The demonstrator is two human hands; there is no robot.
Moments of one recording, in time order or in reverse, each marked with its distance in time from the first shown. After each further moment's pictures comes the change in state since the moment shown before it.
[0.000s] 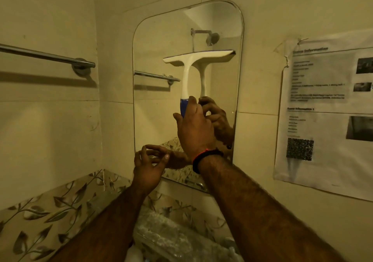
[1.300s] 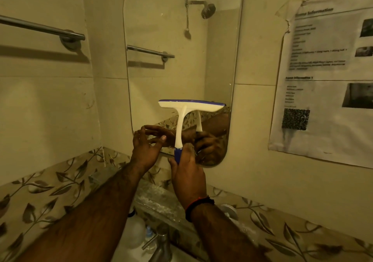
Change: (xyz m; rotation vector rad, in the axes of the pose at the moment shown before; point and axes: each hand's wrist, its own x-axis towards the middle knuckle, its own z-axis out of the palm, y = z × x) left_hand -0.010 -0.008 0.002 0.000 -0.045 -0.031; right_hand -0.161 0.035 0.040 0.032 -0.329 0.230
